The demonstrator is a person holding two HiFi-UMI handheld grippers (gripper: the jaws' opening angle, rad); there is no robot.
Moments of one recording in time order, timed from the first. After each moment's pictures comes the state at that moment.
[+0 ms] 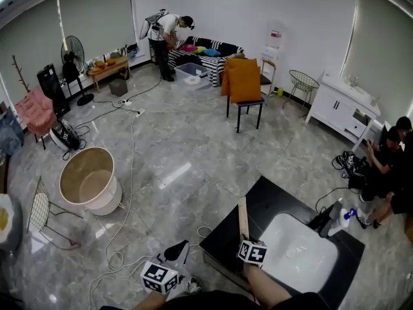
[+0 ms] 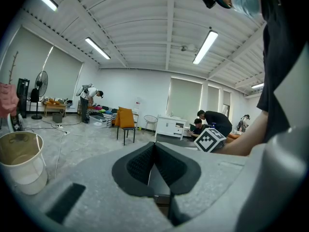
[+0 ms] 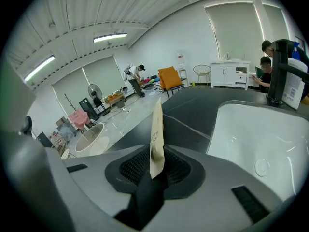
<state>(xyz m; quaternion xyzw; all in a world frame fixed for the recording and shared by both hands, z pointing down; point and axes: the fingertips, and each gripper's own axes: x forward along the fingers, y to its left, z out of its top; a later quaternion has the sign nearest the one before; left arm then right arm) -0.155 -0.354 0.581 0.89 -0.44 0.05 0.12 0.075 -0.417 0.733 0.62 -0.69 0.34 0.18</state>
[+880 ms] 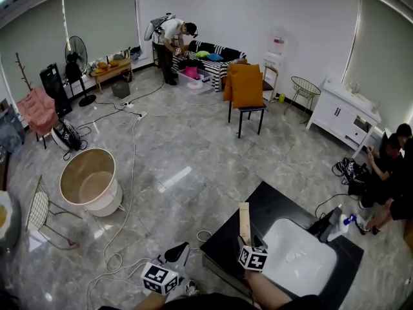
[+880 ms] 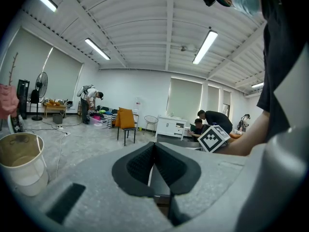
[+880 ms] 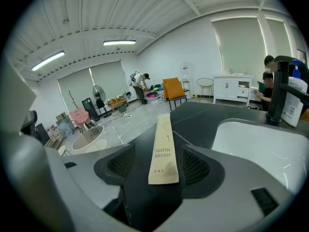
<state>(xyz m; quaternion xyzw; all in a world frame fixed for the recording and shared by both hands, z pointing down) -0.160 -0.357 0.578 0.89 -0.44 0.05 0.12 0.073 -0.422 0.702 0.63 -0.71 0.28 0.17</state>
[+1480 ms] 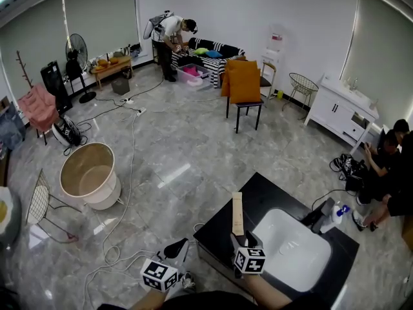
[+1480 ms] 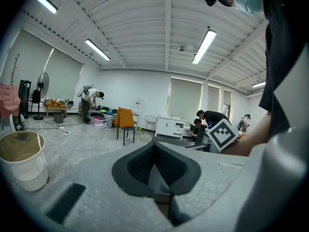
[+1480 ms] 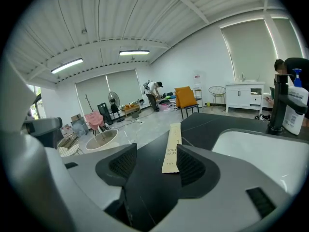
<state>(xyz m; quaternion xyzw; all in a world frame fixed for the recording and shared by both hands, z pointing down) -0.132 -0.317 0.575 0.88 -0.45 0.05 0.12 0.062 -0.373 0.657 0.58 -0.77 0.23 0.13</state>
